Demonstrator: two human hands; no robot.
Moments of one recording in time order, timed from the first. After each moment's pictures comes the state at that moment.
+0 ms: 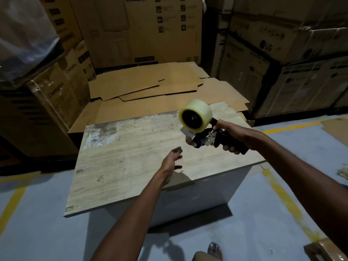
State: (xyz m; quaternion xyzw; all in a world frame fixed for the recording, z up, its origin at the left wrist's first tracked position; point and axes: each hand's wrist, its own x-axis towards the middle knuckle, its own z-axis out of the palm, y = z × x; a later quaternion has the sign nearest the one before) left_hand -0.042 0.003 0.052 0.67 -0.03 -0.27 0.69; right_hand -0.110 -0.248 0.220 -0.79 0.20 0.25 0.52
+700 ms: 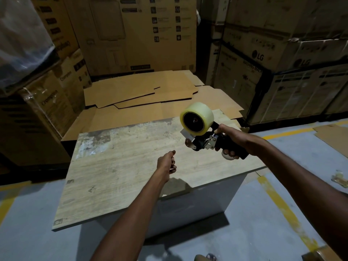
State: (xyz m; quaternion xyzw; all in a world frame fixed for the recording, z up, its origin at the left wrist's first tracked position) left_hand -0.018 -0.024 0.074 0.66 0.14 -0.26 0.68; right_hand -0.110 -0.277 0.222 -0.80 0.19 0.22 0.53
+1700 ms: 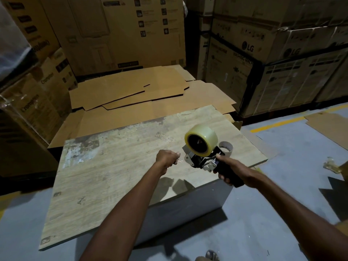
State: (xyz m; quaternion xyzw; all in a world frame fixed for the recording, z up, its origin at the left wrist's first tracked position) left_hand 0.037 -0.070 0.053 0.79 0.01 -0.25 0.56; right_hand -0.156 -0.294 0.122 -0.74 0.19 0.18 0.62
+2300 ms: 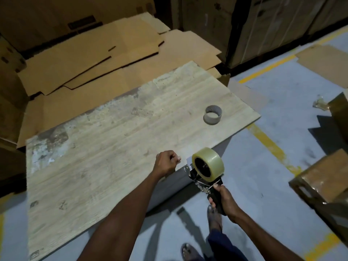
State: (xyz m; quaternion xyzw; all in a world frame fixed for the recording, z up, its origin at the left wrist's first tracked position) left_hand 0.004 -0.099 -0.067 0.89 -0.22 -0.24 0.31; right_hand -0.245 -0.227 -0.100 -0.49 0.41 0.05 0.77
